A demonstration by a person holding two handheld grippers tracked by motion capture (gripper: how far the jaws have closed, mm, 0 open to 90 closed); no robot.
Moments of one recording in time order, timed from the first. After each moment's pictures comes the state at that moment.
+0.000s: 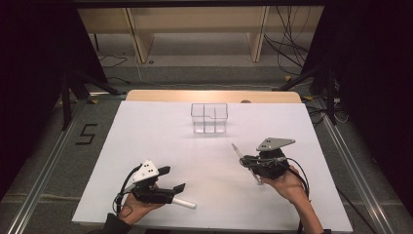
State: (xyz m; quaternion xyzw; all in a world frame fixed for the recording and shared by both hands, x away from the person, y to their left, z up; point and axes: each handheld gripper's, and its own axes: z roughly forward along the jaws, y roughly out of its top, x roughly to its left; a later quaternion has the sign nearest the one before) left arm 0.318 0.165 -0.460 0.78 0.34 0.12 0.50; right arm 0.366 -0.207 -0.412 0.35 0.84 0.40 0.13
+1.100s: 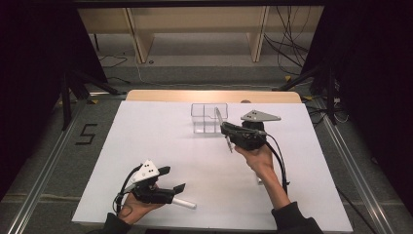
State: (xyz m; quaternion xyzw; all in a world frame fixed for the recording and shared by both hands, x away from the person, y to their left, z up) left arm 0.318 0.165 -0.461 0.79 0.34 0.12 0.50; right arm 0.419 -0.151 -0.380 0.38 0.75 0.52 0.16
